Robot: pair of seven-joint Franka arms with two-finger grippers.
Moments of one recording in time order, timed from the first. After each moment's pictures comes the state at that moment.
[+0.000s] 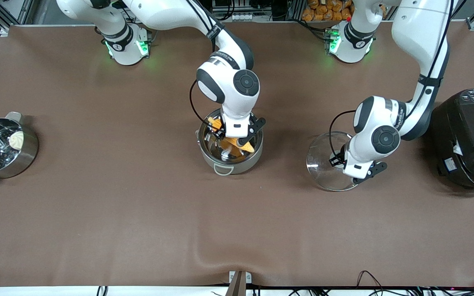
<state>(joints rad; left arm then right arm) -0.19 0.46 -0.07 -1.92 0.02 2.21 -0.75 0.85 0.67 -0.03 -1.38 -0.10 1.88 0.04</state>
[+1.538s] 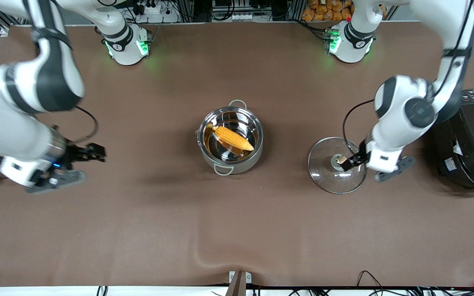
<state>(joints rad) -0.15 0.21 -0.07 -1.93 0.02 2.23 -0.73 0.18 0.32 -0.08 -1.42 0.01 1.69 -0.14</state>
